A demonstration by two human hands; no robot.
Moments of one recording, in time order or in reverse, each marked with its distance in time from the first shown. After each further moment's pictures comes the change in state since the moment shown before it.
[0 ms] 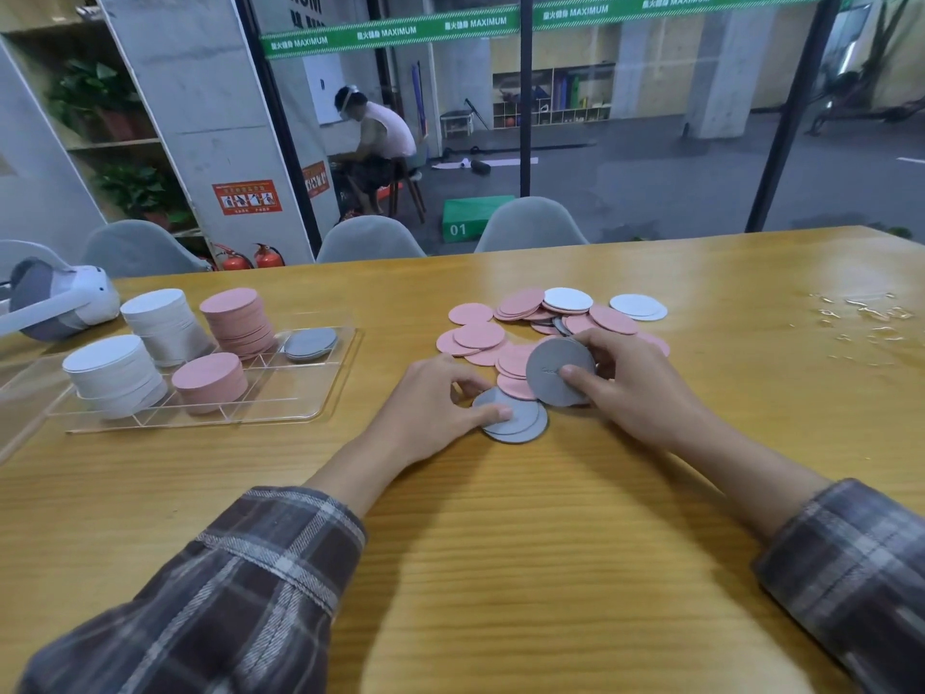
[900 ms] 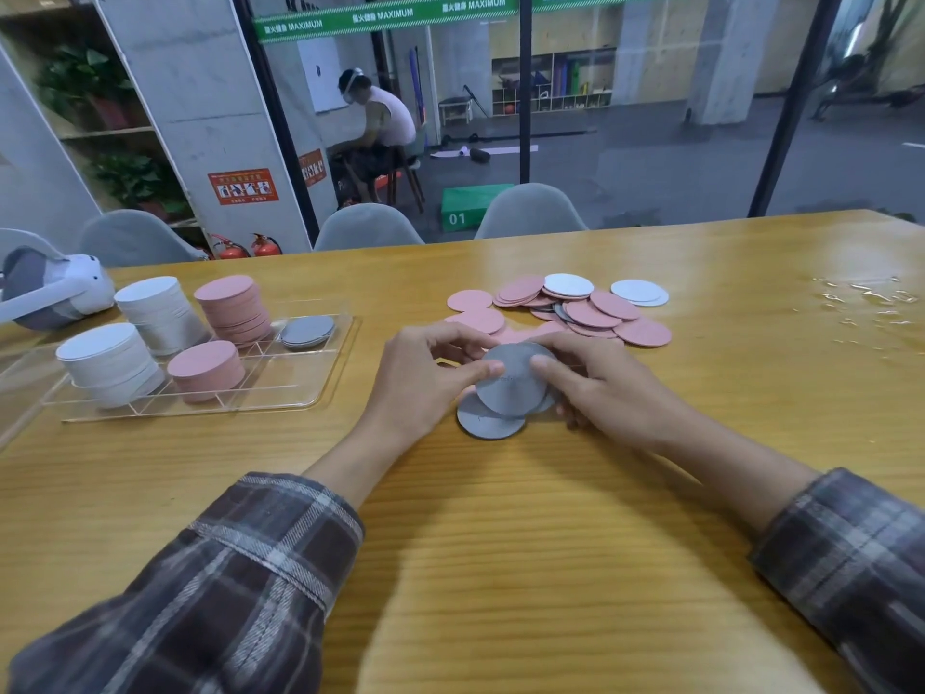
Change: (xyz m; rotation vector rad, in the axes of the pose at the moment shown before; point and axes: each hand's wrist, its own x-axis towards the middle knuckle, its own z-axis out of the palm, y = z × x) left_hand -0.002 0.008 -0.002 -0.409 0.216 0.058; right_hand -0.009 -0.021 0.017 0.156 -0.177 -0.045
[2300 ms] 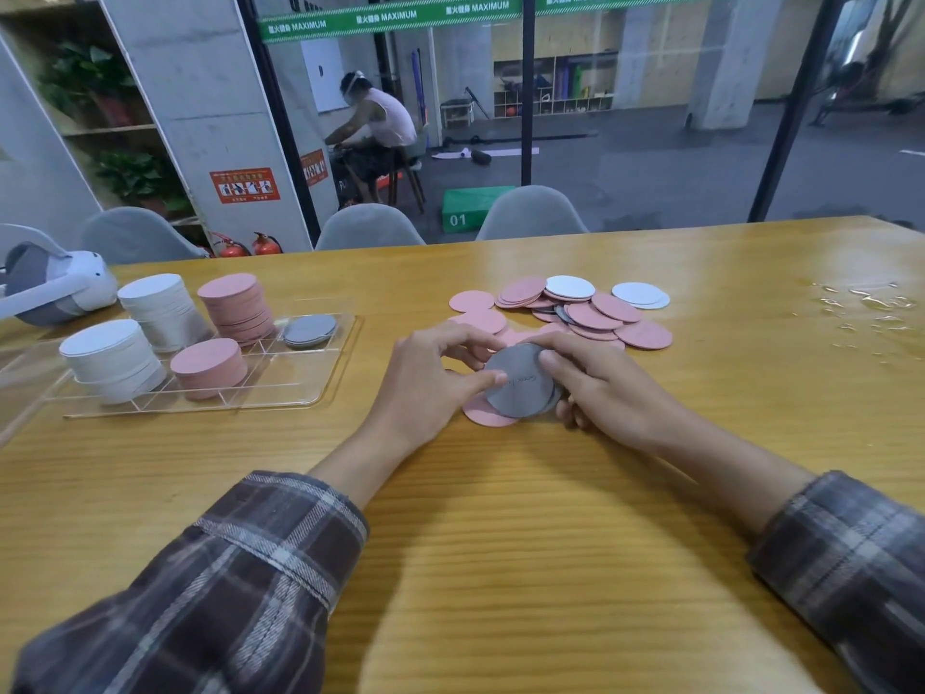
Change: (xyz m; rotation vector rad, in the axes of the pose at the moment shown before) left_hand -0.005 0.003 0.001 0.097 -0.030 0.074; right_hand 0.000 -0.001 0.002 0.007 -0.002 0.019
